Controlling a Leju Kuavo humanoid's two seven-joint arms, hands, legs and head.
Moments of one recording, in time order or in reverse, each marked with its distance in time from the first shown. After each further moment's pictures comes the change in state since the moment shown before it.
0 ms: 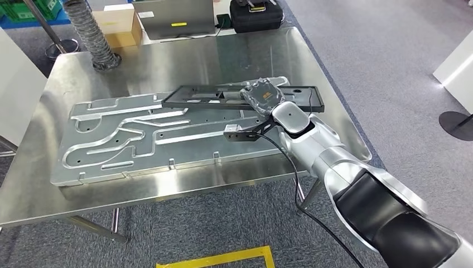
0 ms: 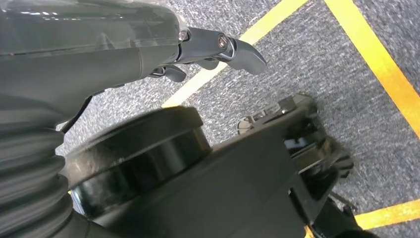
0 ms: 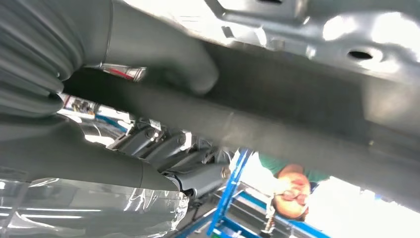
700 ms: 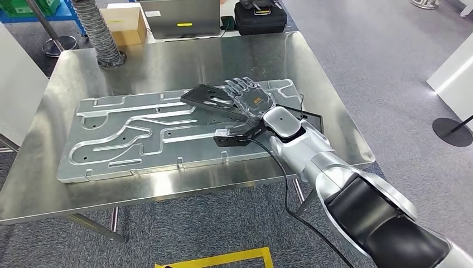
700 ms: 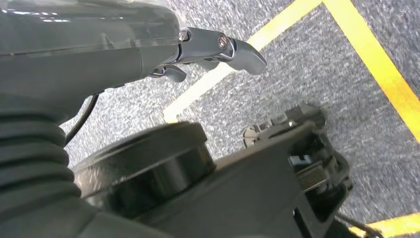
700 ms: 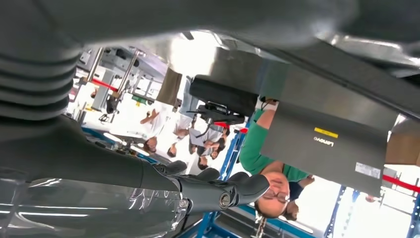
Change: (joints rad) left arm -0.006 0.001 -0.005 0.000 0.025 0.017 0.031; right arm 0.031 0.035 -0.080 0.003 0.009 0.019 -0.027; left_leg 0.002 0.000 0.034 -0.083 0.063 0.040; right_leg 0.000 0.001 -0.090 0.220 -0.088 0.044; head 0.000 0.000
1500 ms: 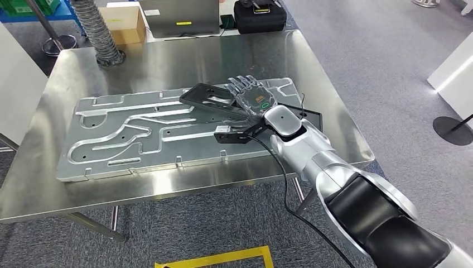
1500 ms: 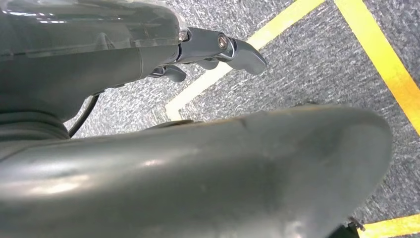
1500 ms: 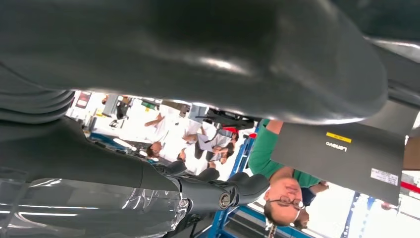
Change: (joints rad) left arm 0.003 0.002 0.009 0.000 0.019 -0.010 0.005; right arm 0.002 0.012 -0.039 -0.001 0.028 0.020 0.029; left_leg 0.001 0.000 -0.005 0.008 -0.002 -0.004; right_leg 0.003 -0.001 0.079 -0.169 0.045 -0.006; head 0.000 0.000
